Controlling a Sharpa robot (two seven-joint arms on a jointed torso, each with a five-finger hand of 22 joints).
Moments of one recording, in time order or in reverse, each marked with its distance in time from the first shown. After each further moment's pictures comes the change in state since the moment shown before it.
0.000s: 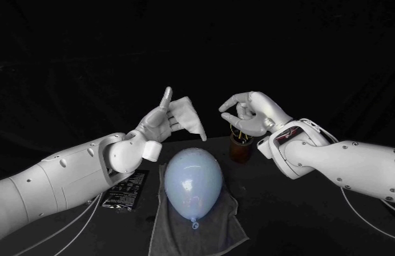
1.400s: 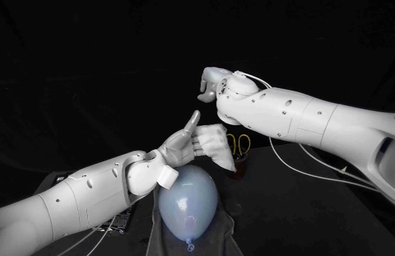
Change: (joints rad) left arm -0.001 0.160 -0.017 -0.077 -0.115 0.238 -0.038; left_hand -0.073 -0.070 0.125 0.000 0.000 0.233 0.064 0.049 0.043 0.442 0.089 0.023 0.025 0.358 -0.058 0.062 0.063 -0.024 -0.069 0.002 -0.004 -0.008; right arm 0.223 0.550 0.066 -0.641 -0.345 0.497 -0.659; right_hand -0.063 -0.063 -0.052 0.065 0.016 -0.132 0.039 0.068 0.015 -0.438 0.047 -0.281 -0.454 -0.096 0.043 -0.124 -0.132 0.048 -0.275 0.052 -0.584 -0.022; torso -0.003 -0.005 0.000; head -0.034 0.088
